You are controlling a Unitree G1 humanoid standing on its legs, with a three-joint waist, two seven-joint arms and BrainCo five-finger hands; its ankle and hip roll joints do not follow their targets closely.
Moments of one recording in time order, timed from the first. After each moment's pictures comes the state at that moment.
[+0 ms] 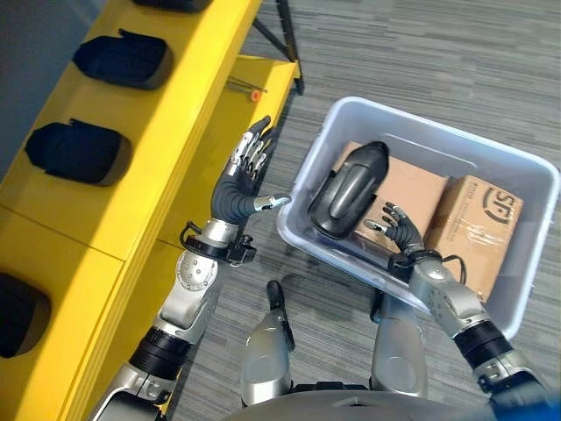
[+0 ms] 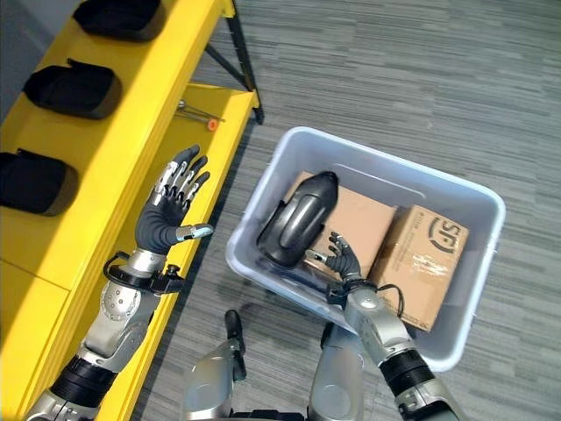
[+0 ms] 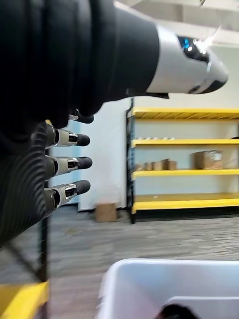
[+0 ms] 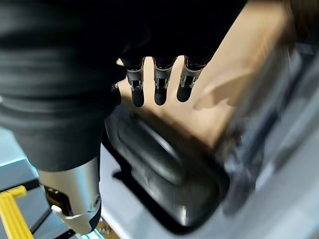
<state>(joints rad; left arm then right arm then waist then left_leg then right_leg) -0.15 0.46 -0.29 -0.14 -0.45 -0.45 0.00 -0.27 -0.36 0.32 0.27 0.61 0.19 -0.30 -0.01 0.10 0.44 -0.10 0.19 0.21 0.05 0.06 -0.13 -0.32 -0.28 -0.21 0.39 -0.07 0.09</state>
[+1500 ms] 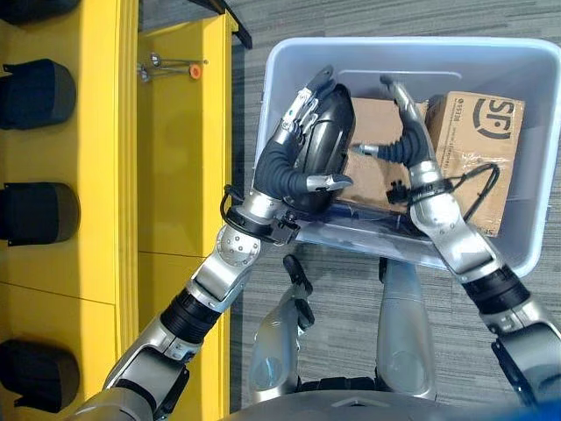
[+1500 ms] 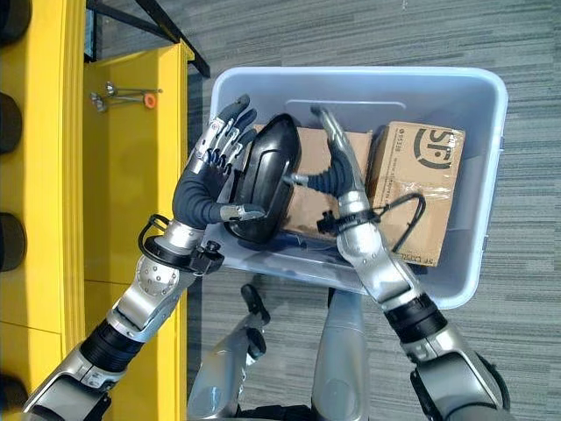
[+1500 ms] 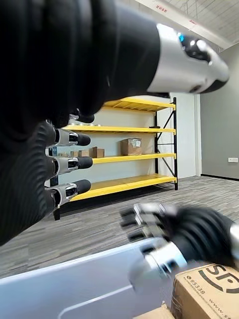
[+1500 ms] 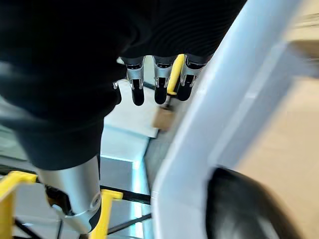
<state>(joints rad) -0.42 0.40 -0.46 -0.20 -0.31 -0.42 0.13 -0.65 -0.54 0.42 0.02 -0.16 0.07 -0.35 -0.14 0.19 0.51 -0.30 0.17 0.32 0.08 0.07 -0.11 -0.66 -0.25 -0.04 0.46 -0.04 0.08</state>
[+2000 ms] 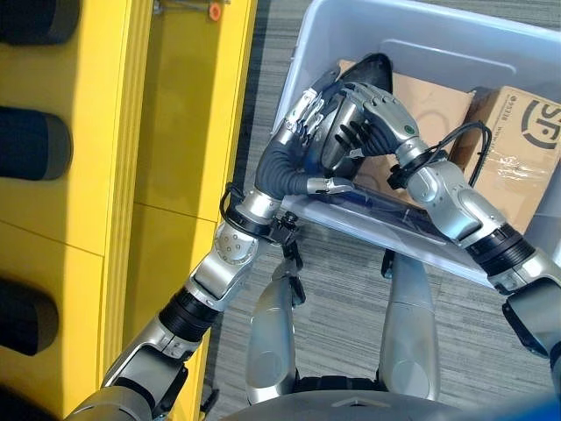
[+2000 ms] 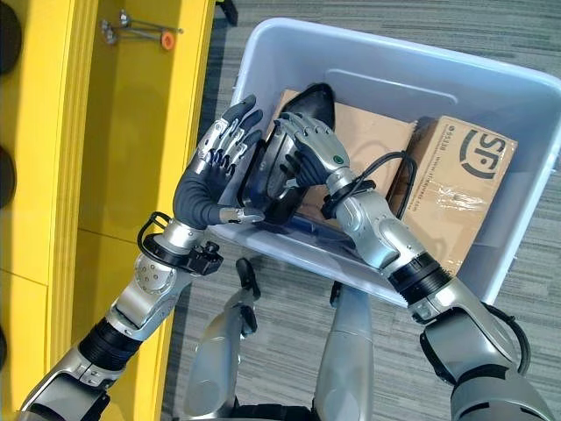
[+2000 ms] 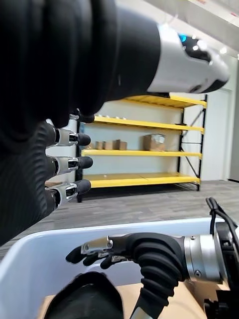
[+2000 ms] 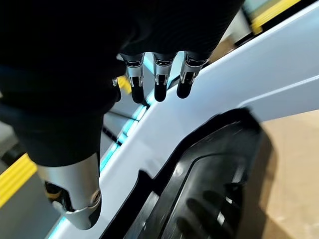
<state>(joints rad) -0.40 0.42 -0.45 -0.20 -0.34 -0.46 0.07 -0.82 -0.64 0.58 0.22 -0.49 0.05 -0.14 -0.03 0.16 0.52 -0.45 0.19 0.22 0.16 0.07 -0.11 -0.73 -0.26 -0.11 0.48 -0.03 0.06</state>
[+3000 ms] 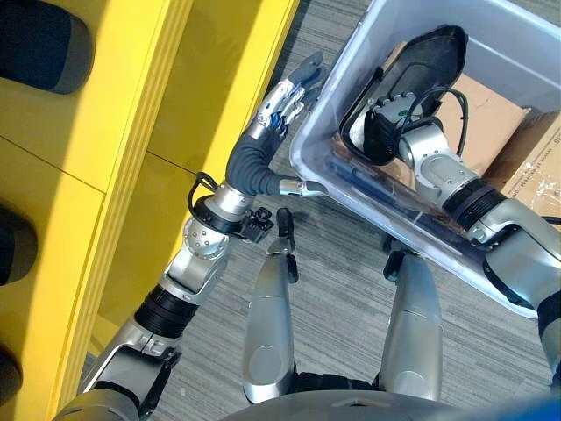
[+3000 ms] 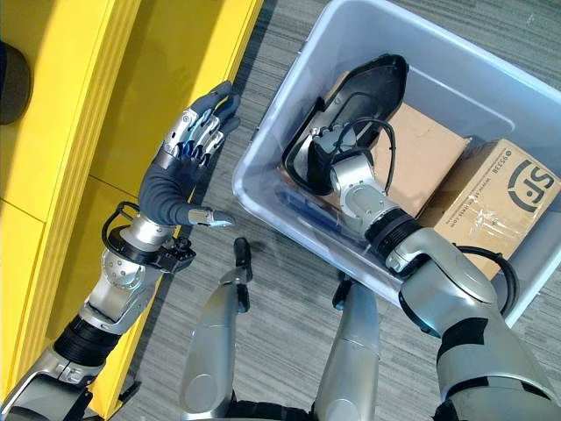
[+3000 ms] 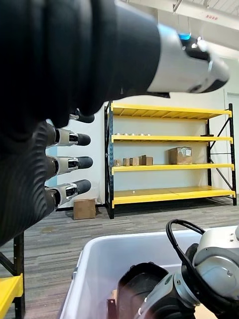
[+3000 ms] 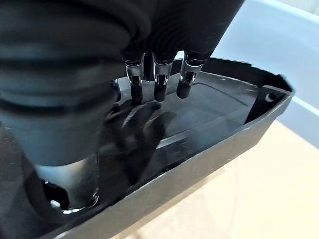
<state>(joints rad) -0.41 0.50 -0.35 -0.20 -0.38 -0.53 -0.07 -1.15 -0.56 0.87 0.66 -0.89 0.38 0.28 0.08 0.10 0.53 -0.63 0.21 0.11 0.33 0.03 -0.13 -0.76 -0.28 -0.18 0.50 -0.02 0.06</state>
